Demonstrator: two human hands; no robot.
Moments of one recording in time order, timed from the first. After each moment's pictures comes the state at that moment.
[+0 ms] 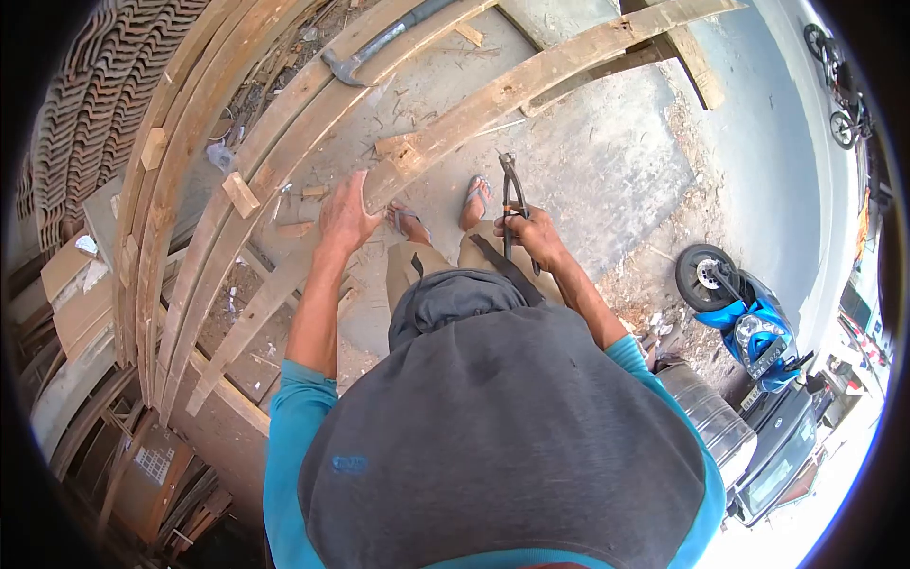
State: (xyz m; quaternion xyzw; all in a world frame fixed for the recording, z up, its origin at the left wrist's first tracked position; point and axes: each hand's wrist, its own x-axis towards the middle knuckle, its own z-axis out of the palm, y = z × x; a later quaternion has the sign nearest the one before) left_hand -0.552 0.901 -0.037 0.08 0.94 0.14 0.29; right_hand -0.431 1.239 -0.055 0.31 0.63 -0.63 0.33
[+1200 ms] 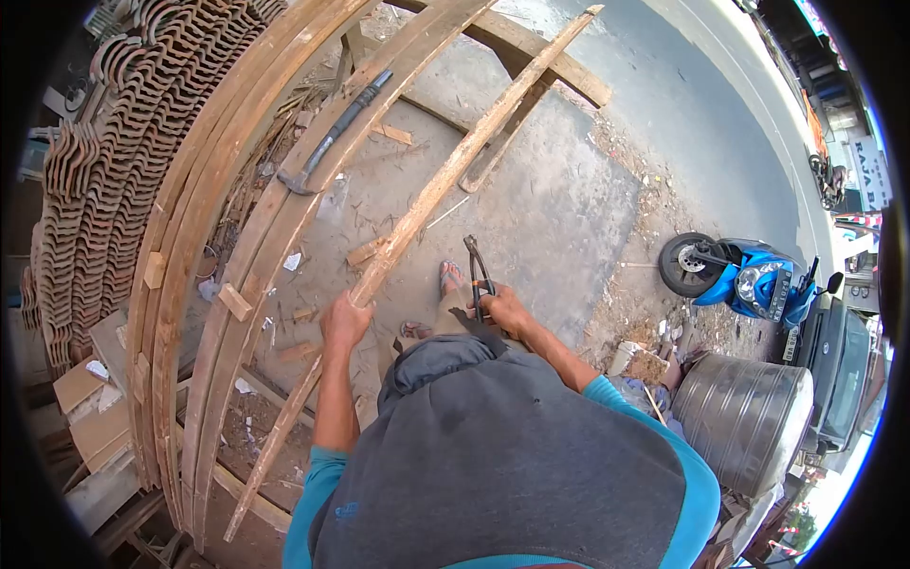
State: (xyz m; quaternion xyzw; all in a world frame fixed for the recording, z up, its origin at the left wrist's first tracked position) left_hand -0.498 0.921 -0.021 0.05 0.95 0.16 0.28; right_hand -0.353 1.218 -0.015 0.40 0.57 -0.68 0.24
